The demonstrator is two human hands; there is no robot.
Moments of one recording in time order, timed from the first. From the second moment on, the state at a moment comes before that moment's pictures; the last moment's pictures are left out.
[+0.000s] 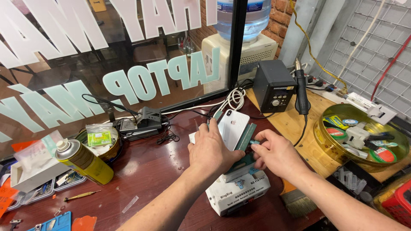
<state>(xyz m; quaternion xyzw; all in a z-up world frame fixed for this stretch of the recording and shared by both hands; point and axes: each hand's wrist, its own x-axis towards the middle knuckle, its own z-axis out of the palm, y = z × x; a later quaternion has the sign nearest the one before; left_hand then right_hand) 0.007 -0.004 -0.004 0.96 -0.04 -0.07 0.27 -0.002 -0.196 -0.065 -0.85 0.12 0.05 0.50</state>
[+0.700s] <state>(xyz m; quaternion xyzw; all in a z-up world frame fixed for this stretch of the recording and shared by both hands) 0.012 -0.007 -0.005 0.96 -0.05 -0.08 0.26 -0.009 -0.187 -0.069 -0.77 0.15 0.02 0.62</state>
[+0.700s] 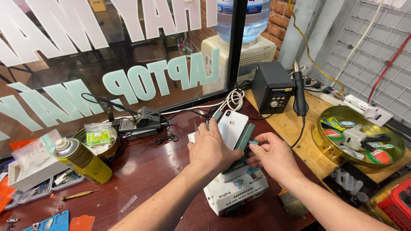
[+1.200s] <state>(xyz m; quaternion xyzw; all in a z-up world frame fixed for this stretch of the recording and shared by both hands) 0.011 -0.008 -0.006 0.96 -0.06 -0.08 0.25 -0.012 -0.183 -0.070 -0.78 0.15 -0.01 0.60</state>
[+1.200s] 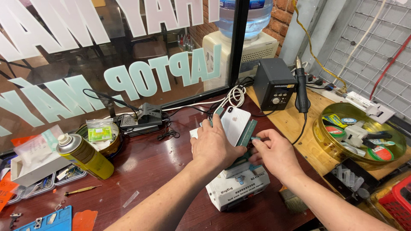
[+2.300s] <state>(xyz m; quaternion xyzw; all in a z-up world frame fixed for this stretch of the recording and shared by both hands) 0.008 -0.006 -0.020 0.96 -0.09 -0.01 0.27 -0.015 -0.188 -0.076 -0.79 0.11 -0.04 0.61</state>
